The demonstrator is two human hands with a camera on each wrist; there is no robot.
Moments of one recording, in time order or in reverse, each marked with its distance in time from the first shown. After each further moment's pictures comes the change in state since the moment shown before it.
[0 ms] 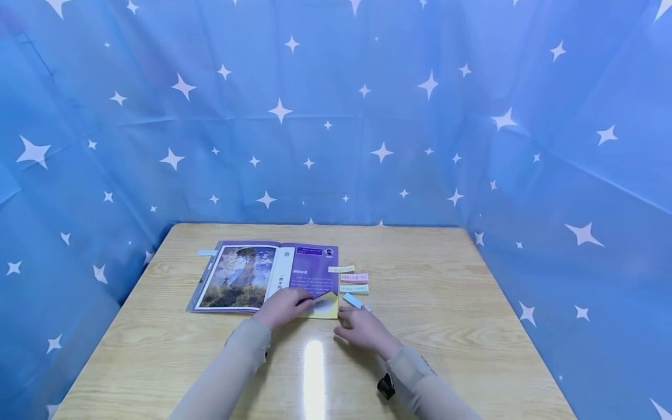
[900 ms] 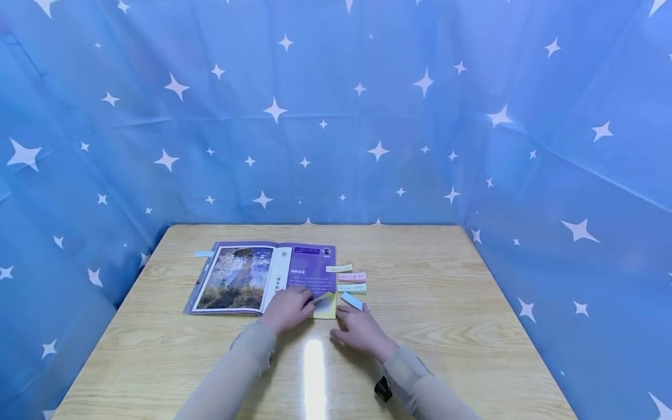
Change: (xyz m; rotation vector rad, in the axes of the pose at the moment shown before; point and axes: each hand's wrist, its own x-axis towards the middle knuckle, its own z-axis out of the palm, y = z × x) left_hand 0.004 0.015 0.010 0.245 0.075 -0.007; right_hand -0.002 -0.007 0.006 -0.108 0.013 0.081
